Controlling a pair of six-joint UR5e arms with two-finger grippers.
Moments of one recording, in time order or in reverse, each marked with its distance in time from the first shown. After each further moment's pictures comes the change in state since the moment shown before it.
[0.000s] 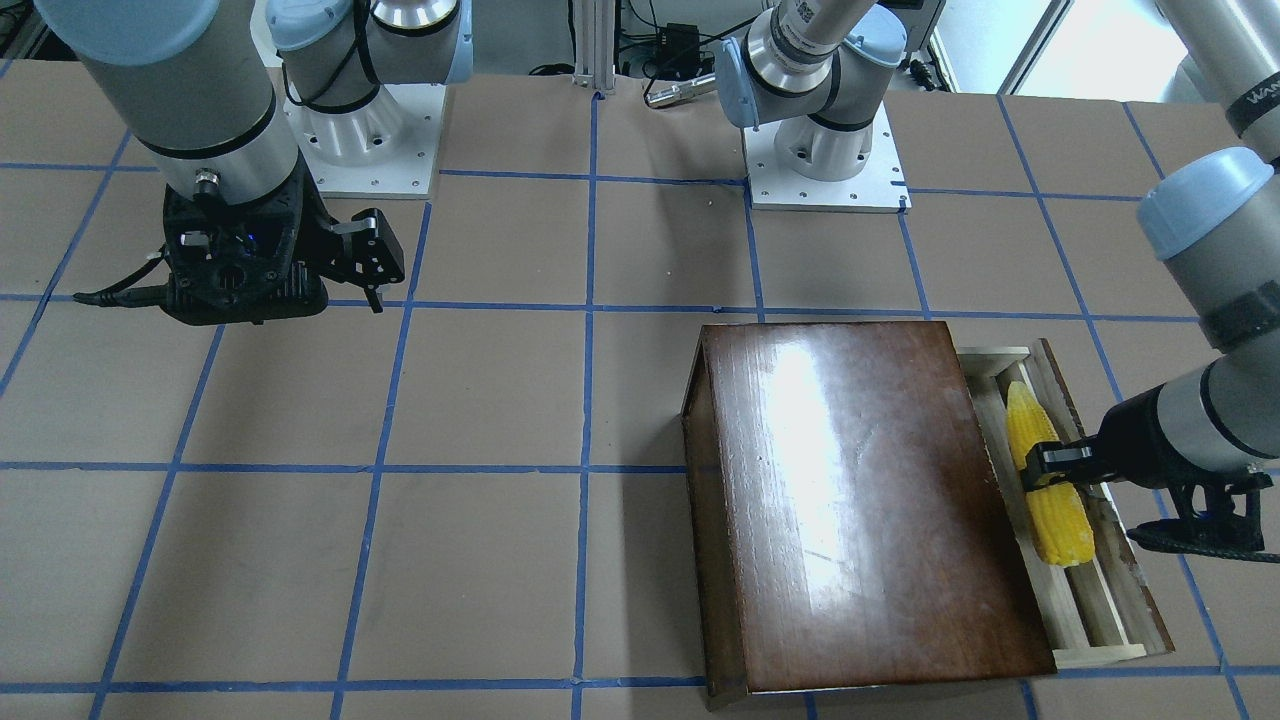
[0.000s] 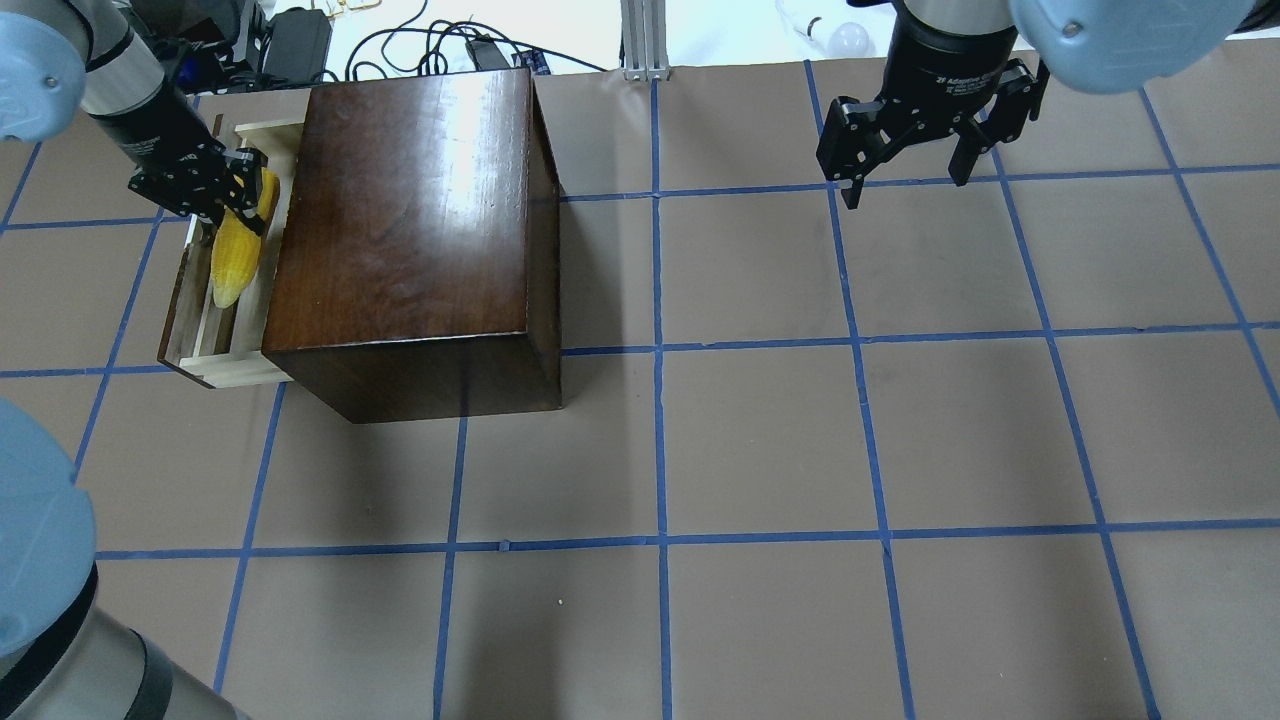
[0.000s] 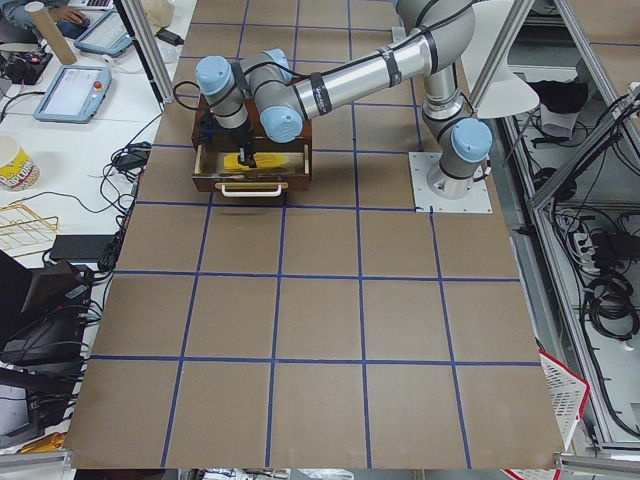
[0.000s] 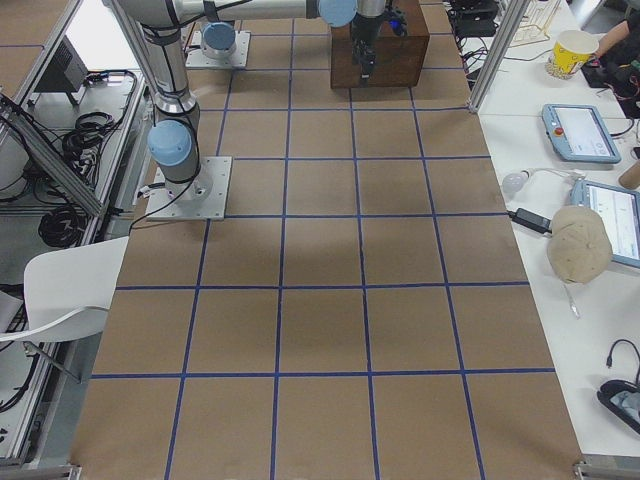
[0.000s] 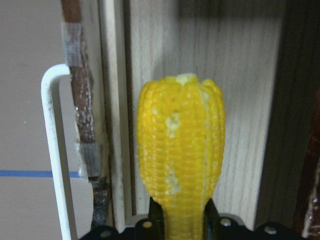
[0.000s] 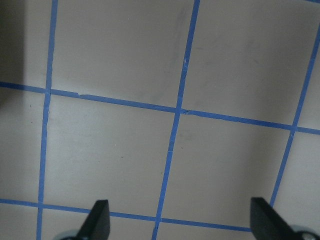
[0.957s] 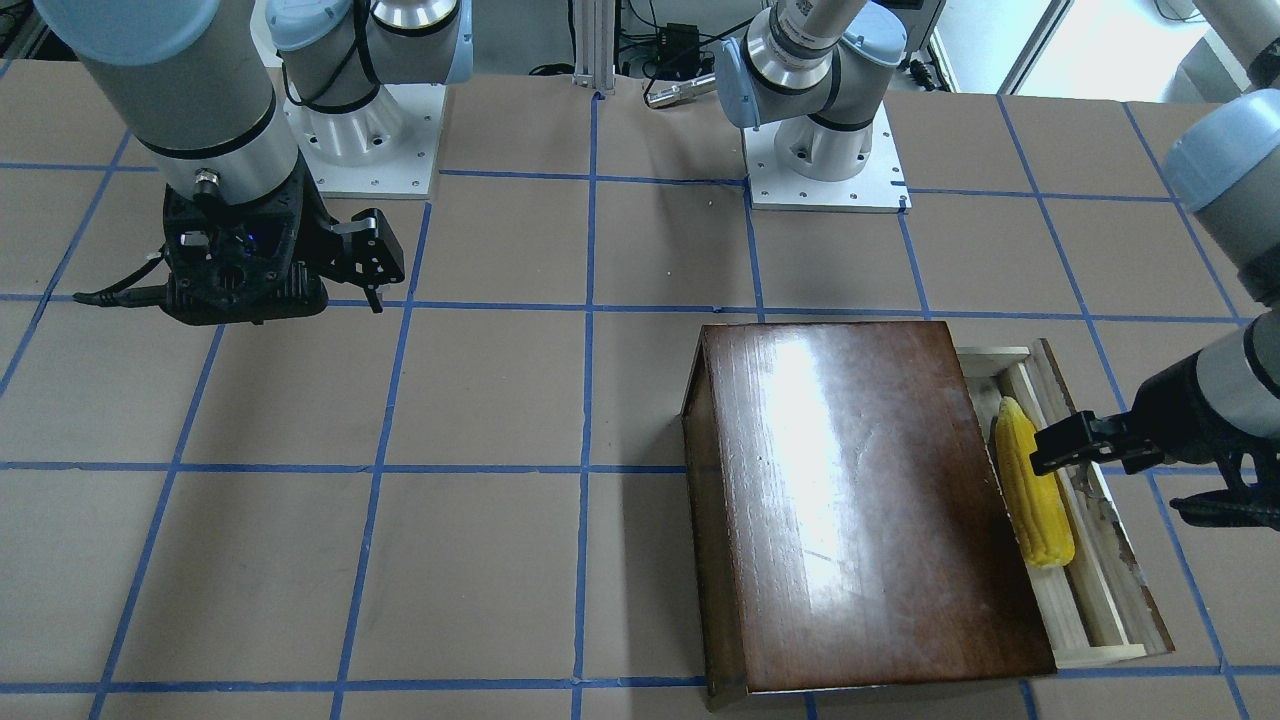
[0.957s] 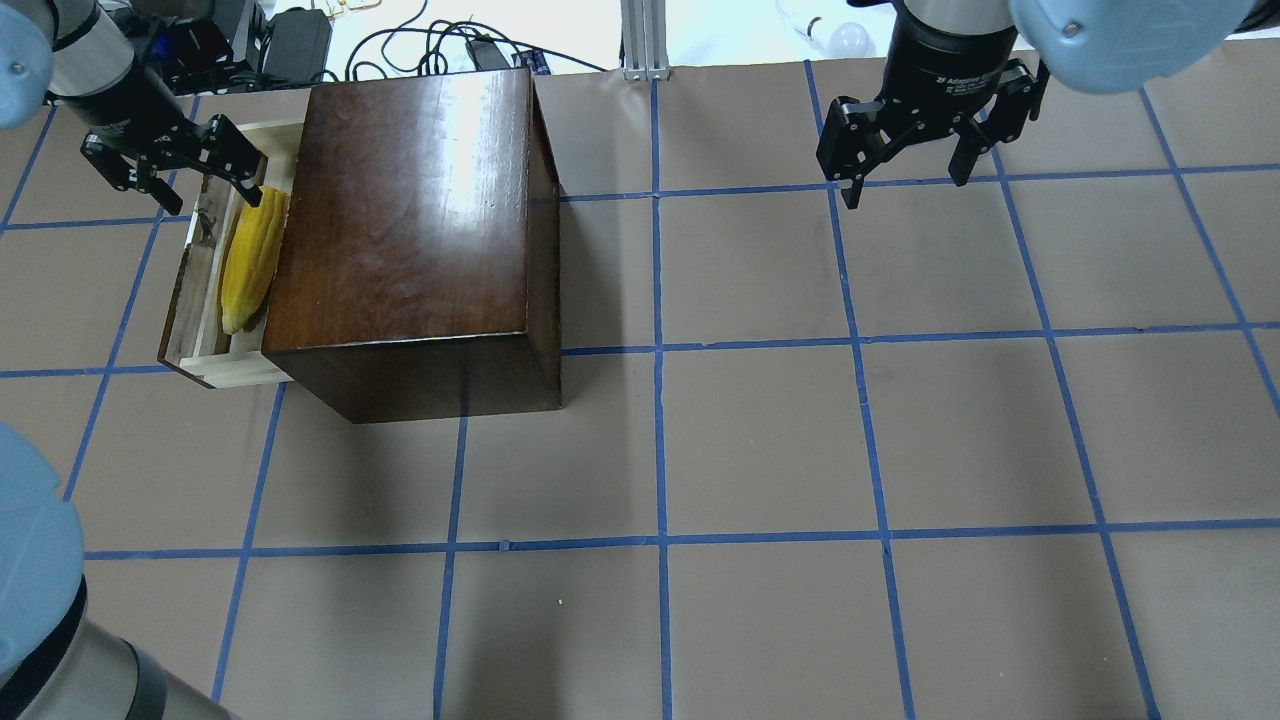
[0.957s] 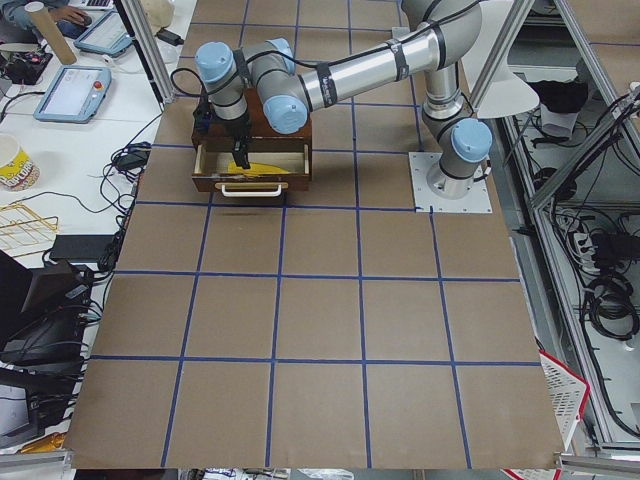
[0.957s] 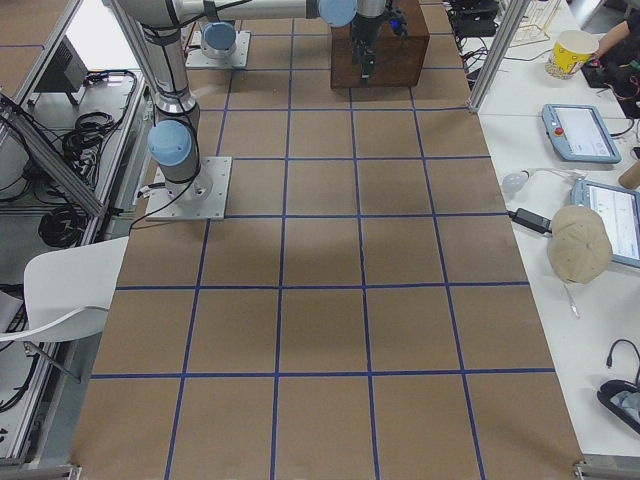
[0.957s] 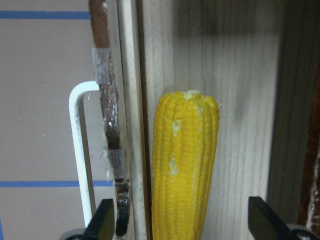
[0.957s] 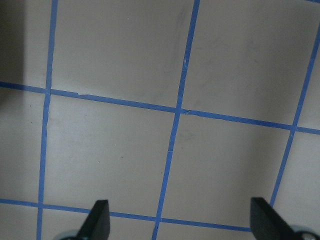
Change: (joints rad) left arm -0.002 0.062 0.036 -0.037 -0.002 -0.004; right arm 0.000 0.000 0.000 0.000 0.000 0.000
